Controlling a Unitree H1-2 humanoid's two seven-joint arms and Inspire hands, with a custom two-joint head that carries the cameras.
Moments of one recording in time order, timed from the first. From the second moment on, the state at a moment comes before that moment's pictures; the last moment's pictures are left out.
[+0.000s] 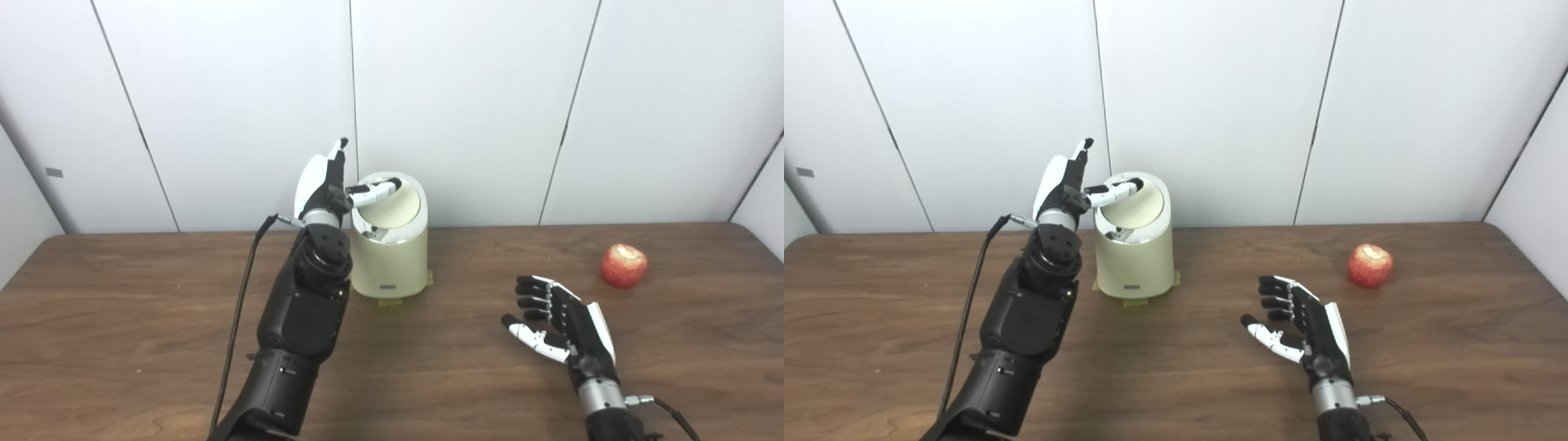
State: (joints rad) left arm -0.81 -0.07 -0.03 0.41 0.56 0.47 0.07; right arm -0.13 -0.10 -0.01 0.04 -0.20 0.05 -0.10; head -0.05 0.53
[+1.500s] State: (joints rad) left arm -0.83 0.06 -0.29 0.41 1.12 0.46 -0.14; right arm -0.14 -0.10 0.01 0.01 -0.24 0.13 -0.10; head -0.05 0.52
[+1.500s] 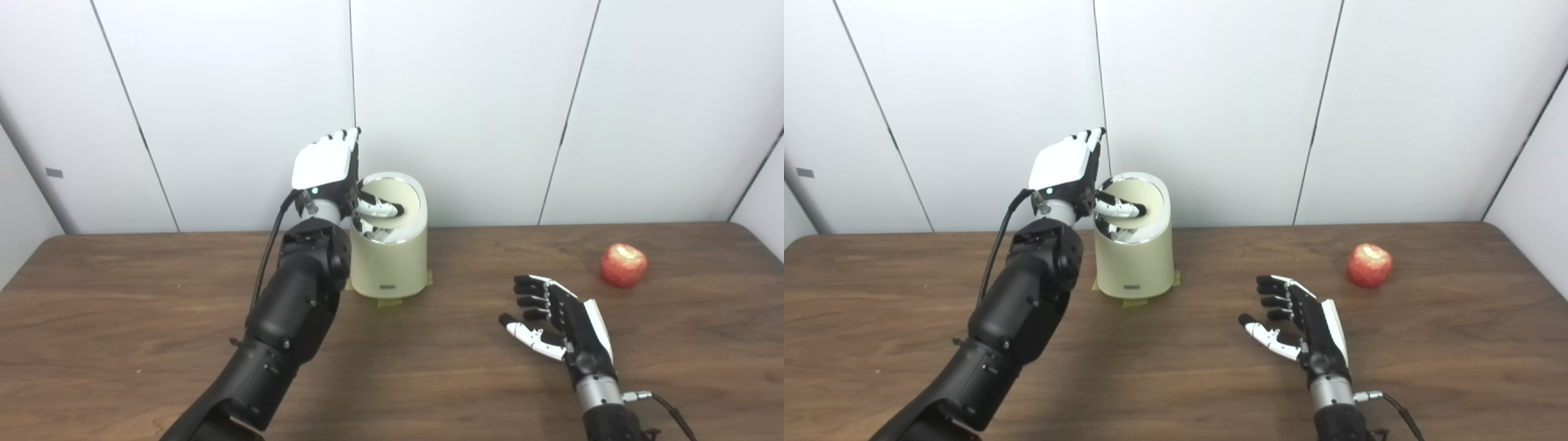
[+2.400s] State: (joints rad) left arm -0.69 0.01 -0.12 0.04 0.62 0.19 0.16; right arm -0.15 -0.12 0.02 0.02 -0.27 0.17 -0.09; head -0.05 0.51
